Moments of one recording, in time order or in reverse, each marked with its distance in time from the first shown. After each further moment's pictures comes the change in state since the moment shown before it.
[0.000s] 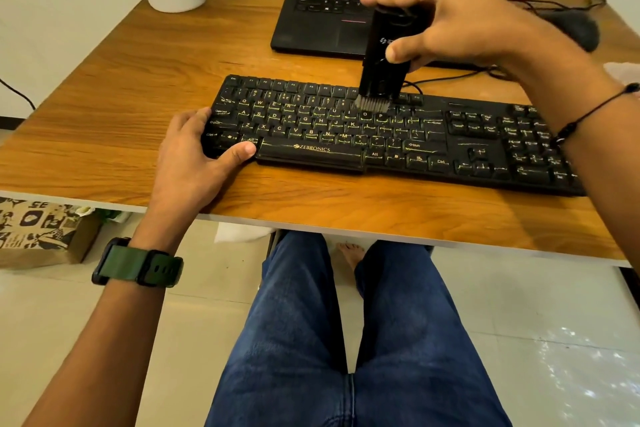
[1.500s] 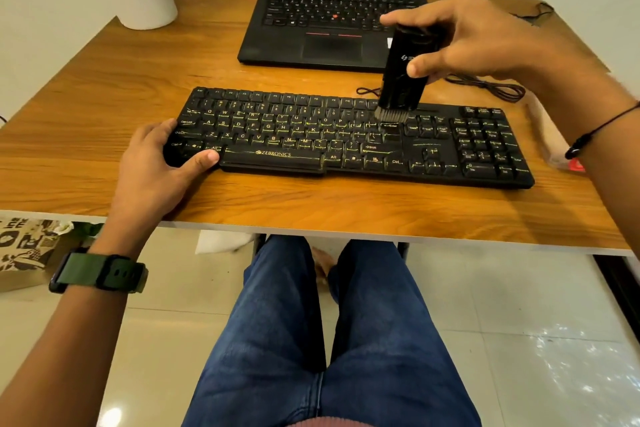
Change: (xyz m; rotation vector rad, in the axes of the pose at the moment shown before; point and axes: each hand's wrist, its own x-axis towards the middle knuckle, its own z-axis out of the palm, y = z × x) left_hand -0.003 0.004 -0.001 0.014 -0.004 -0.007; right_hand -0.047 0.032 -0.040 -0.042 0.017 0.072
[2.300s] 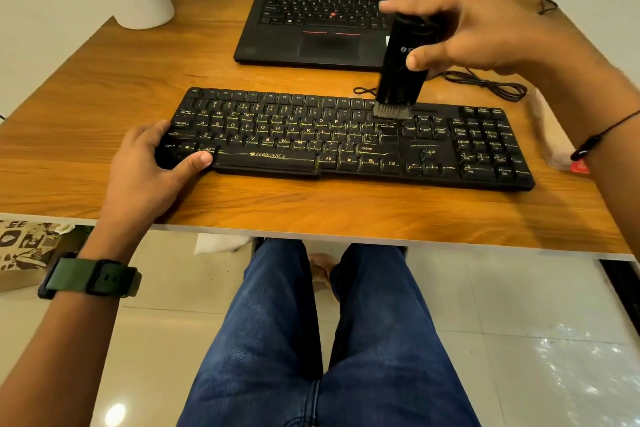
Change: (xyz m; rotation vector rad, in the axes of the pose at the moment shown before) left_hand 0.001 0.000 0.003 0.007 0.023 0.021; right_hand -0.001 0.001 -0.004 0.021 0.026 -0.026
